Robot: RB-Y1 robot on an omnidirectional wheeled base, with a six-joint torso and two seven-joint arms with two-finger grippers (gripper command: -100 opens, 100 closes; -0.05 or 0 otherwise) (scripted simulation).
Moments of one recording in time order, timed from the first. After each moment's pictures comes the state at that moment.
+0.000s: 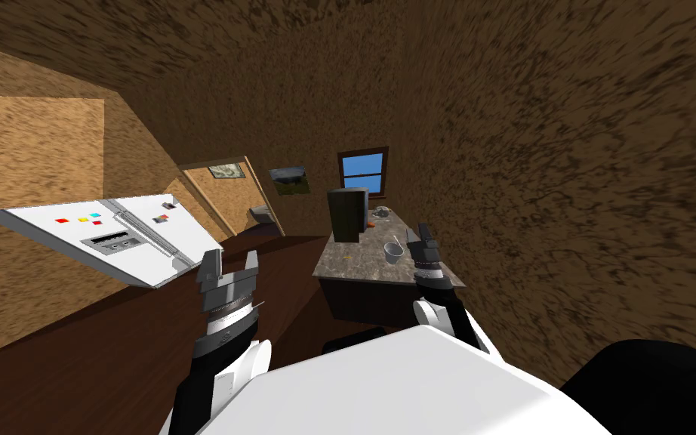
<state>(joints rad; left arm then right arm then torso) 0.53 0.01 0.06 -2.32 0.07 -0.55 -0.07 0.53 0.00 -0.04 -2.25 -0.05 -0.58 0.11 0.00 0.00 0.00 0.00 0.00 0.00</state>
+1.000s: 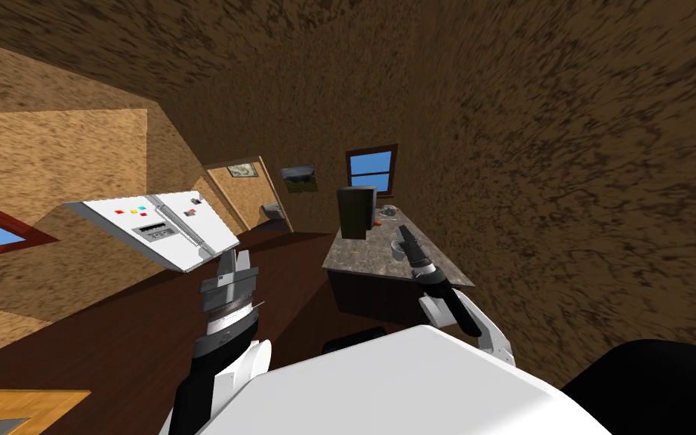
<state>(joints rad) 0.53 0.01 0.05 -2.32 0.07 -0.55 -0.07 0.46 -0.28 -0.02 -2.16 0.02 -0.60 0.18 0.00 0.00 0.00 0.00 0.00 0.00</state>
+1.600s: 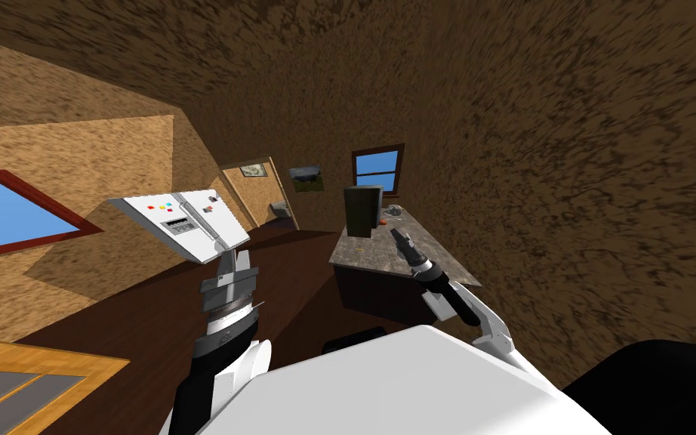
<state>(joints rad) 0.53 0.01 0.06 -2.32 0.07 -0.55 -0.07 0.41 -0.43 -0.01 -2.11 0.06 -0.62 0.23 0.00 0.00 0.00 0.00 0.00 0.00</state>
